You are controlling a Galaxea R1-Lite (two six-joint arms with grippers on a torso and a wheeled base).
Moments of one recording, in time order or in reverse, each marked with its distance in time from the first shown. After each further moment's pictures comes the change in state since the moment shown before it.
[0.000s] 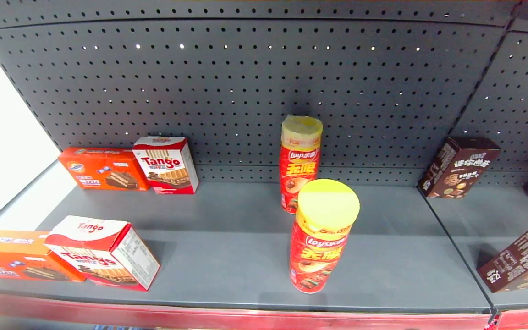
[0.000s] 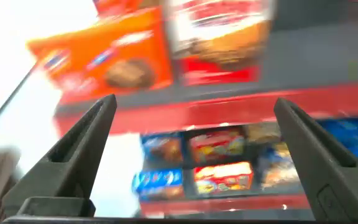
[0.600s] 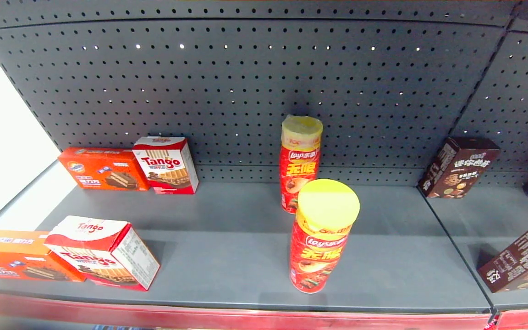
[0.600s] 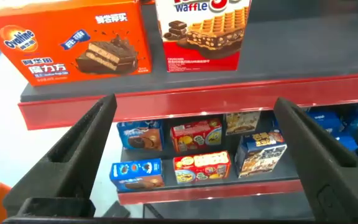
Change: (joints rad) left arm -0.006 0.000 -0.001 0.032 -0.116 -0.023; right arm 0.003 0.001 -0.001 0.000 0.008 -0.008
